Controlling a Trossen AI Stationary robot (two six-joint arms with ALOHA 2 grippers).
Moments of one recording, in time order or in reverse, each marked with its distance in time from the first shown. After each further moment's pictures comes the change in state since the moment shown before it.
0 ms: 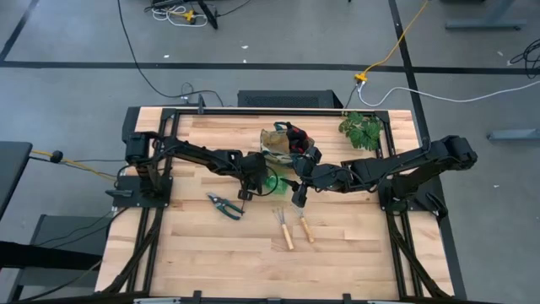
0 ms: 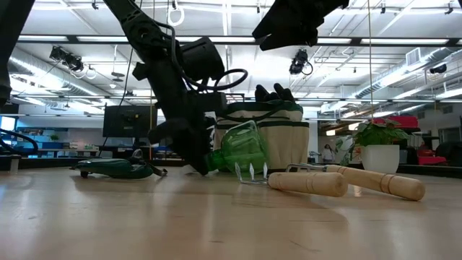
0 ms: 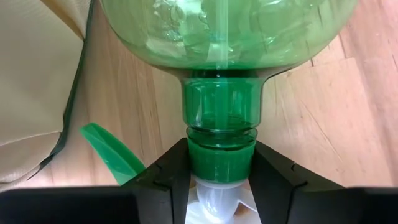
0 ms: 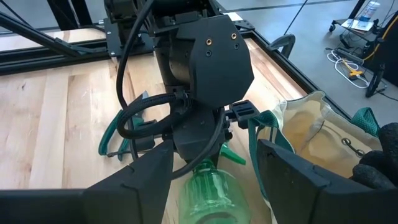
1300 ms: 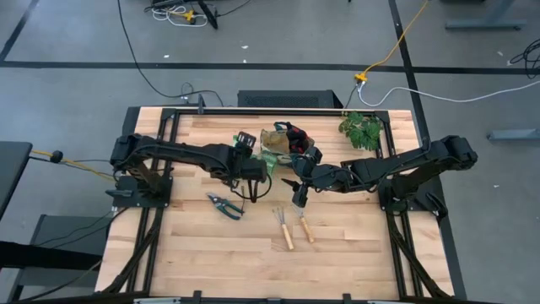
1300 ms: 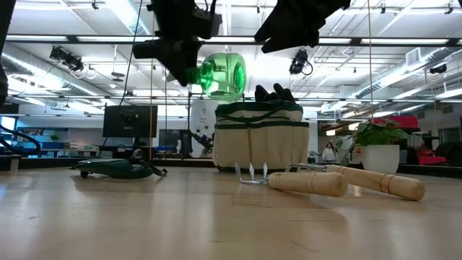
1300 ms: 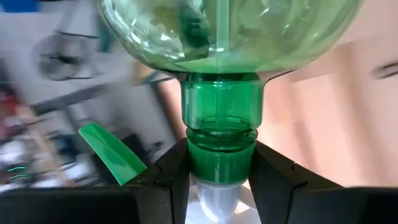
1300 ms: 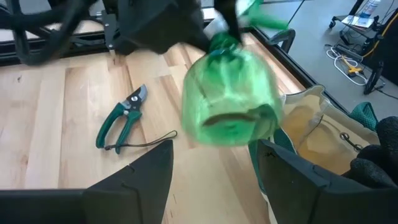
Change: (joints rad) left arm -0.189 -0.113 0.532 -0.949 -0.669 0.068; right arm 0.000 0.000 0.000 -0.026 -0.002 0.000
